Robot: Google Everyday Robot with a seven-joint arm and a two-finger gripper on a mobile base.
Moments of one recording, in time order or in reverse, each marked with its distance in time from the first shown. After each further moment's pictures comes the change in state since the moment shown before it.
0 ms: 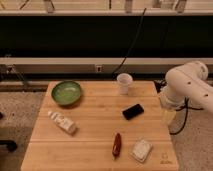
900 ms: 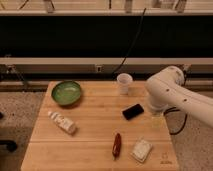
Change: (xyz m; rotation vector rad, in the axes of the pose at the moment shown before) arm -0.068 0.023 0.020 -0.034 0.046 -0.126
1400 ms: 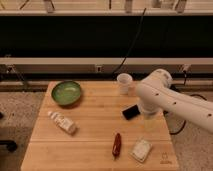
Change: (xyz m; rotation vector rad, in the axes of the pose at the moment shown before) arm -0.031 0.008 0.007 -0.004 0.010 -0.127
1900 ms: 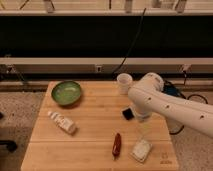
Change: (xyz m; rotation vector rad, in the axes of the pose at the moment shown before) arm -0.029 0.005 0.008 -0.003 -0.011 -0.129
